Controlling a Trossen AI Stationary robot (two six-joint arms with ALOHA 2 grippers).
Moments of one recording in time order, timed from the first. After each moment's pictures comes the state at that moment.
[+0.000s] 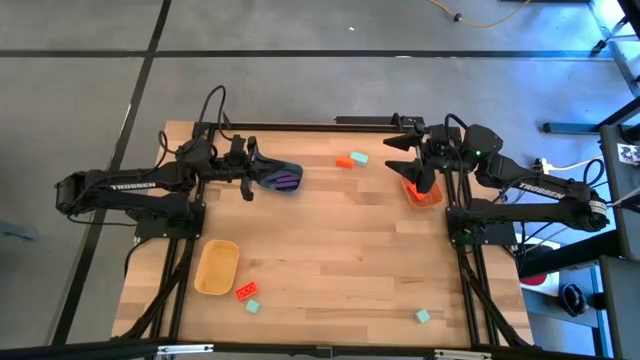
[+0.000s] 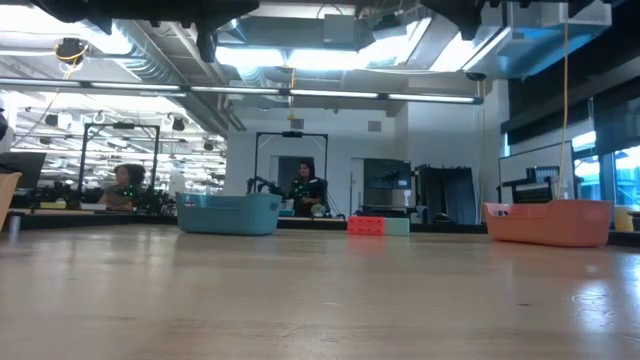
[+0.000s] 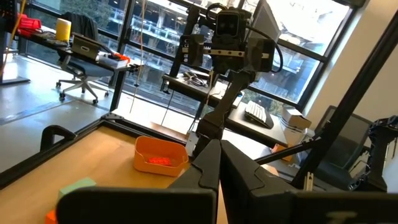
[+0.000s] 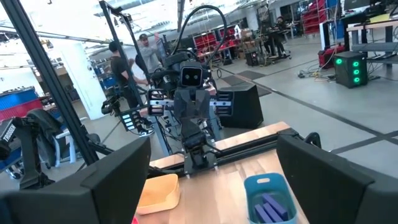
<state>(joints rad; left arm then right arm) 0.28 0.85 0.56 0.44 0.18 -0.38 -0.34 0.81 0.75 0.14 -0.28 0.31</state>
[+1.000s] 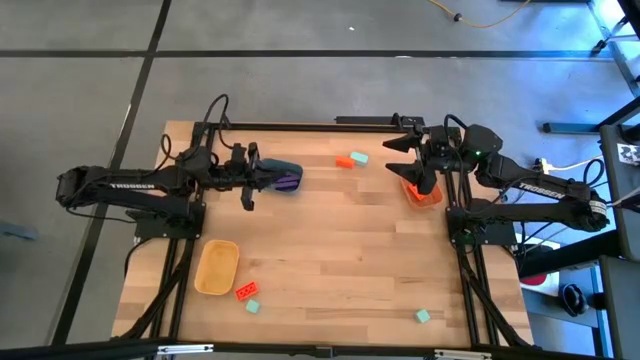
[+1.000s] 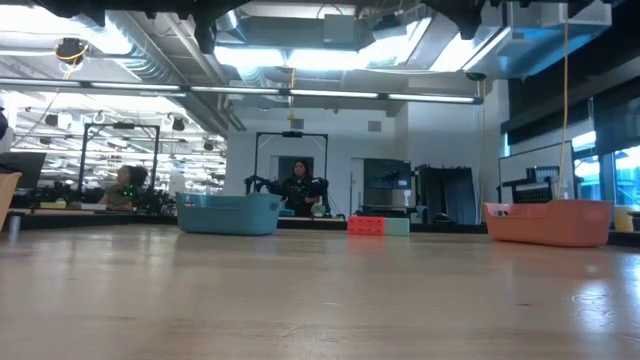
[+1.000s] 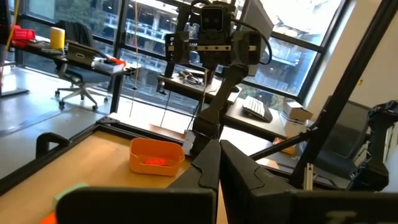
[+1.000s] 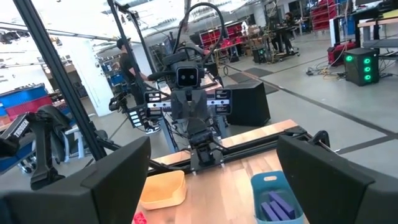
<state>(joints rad) 0.16 0.85 0.56 0.43 0.07 -0.30 -0.34 0.81 0.75 0.14 -0.32 0.32</state>
